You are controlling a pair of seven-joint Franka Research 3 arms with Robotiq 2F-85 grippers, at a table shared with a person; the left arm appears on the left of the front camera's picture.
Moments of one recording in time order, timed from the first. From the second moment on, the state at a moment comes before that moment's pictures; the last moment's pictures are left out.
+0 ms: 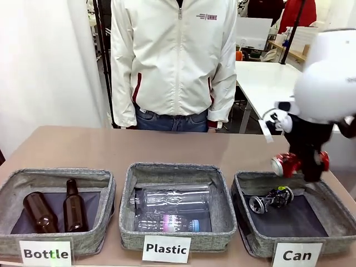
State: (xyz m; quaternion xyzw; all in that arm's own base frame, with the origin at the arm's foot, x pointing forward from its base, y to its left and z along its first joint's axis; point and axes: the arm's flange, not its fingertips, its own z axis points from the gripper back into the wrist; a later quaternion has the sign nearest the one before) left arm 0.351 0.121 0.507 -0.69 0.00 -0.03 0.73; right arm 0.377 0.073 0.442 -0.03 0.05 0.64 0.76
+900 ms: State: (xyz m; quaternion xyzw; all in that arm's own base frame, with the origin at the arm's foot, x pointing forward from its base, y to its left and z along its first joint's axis) left arm 0.351 0.121 0.507 -0.69 0.00 -0.03 0.73; right arm 0.362 0.057 0.436 -0.04 0.01 0.62 0.78
